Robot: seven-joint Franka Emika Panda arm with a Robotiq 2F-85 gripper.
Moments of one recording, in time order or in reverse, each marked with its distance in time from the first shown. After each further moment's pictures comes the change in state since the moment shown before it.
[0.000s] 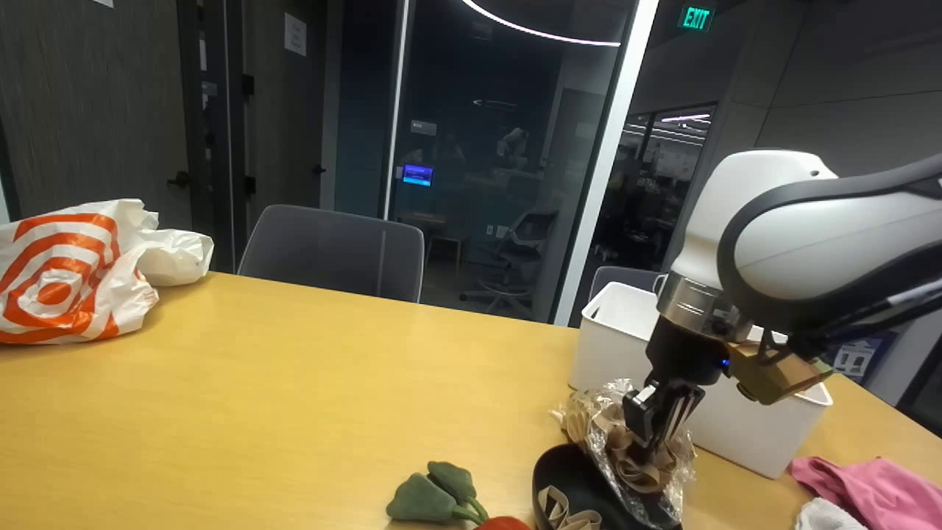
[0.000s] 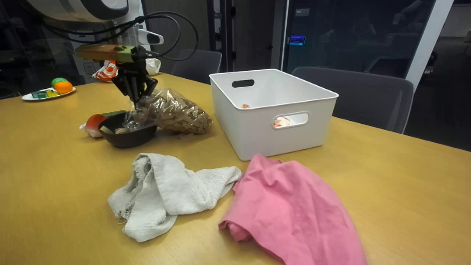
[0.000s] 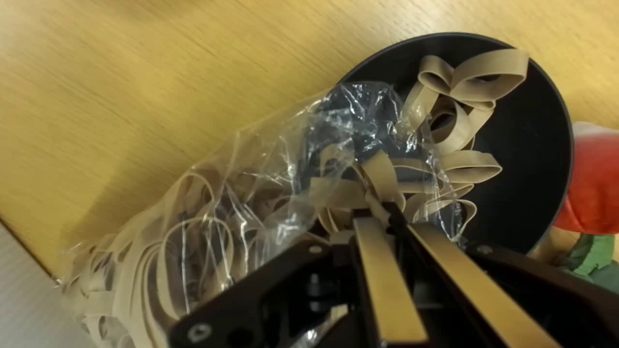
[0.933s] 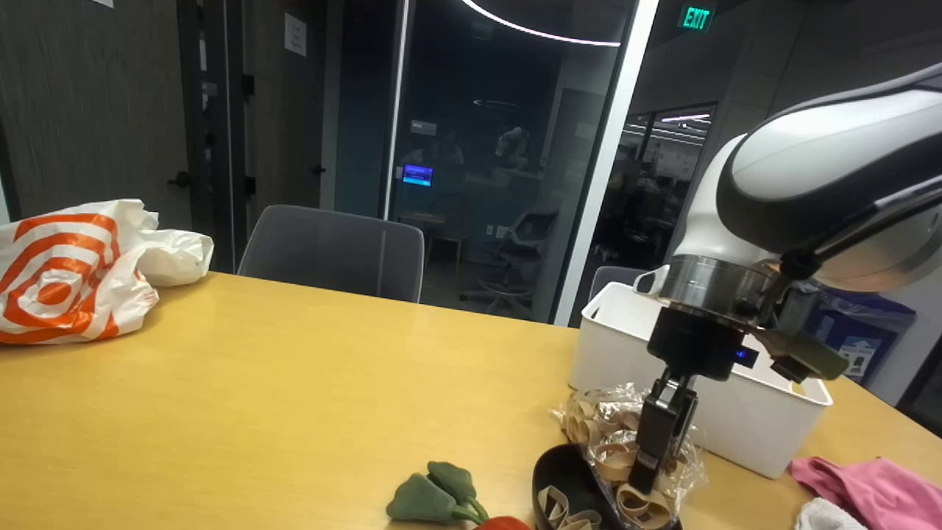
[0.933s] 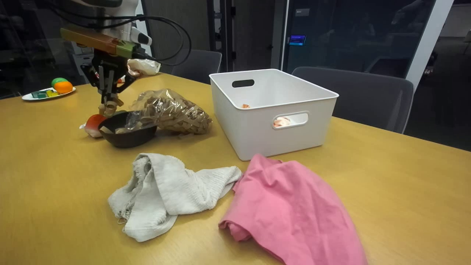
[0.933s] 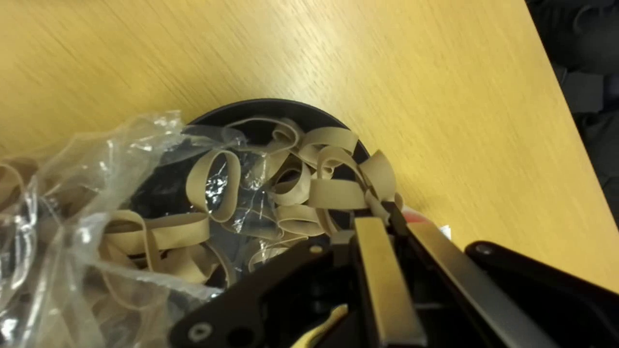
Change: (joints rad) arm 0.025 -0.023 -0.007 0.056 0.280 -0.265 -0.421
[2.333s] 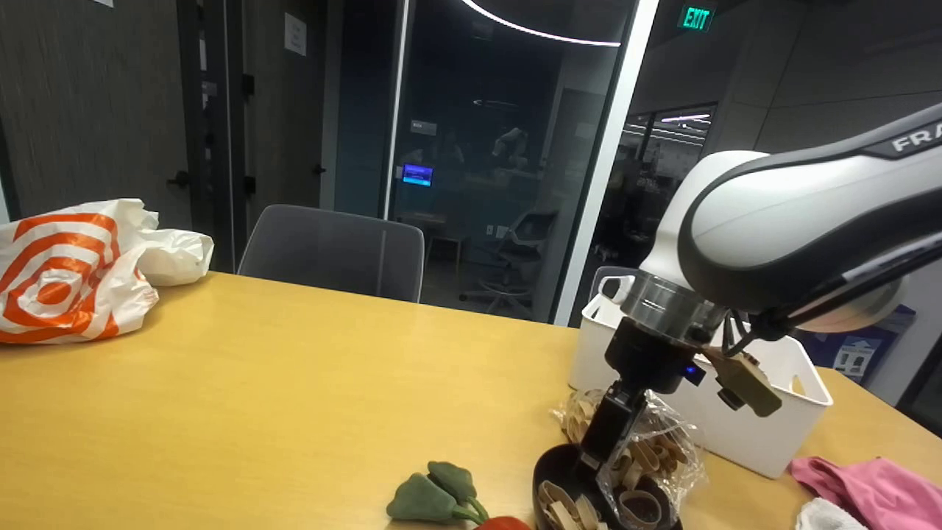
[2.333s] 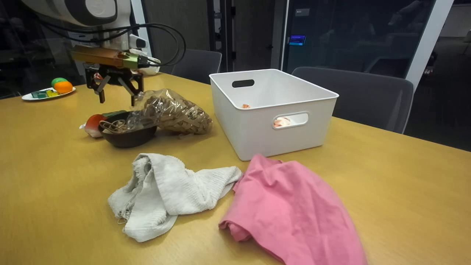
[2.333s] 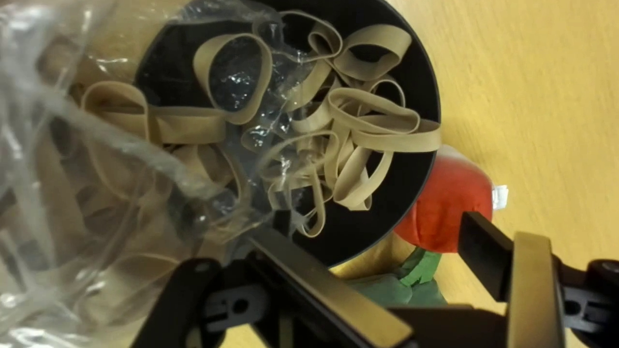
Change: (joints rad) arm 0.022 0.068 0.051 -0.021 -0.059 0.275 -0.031
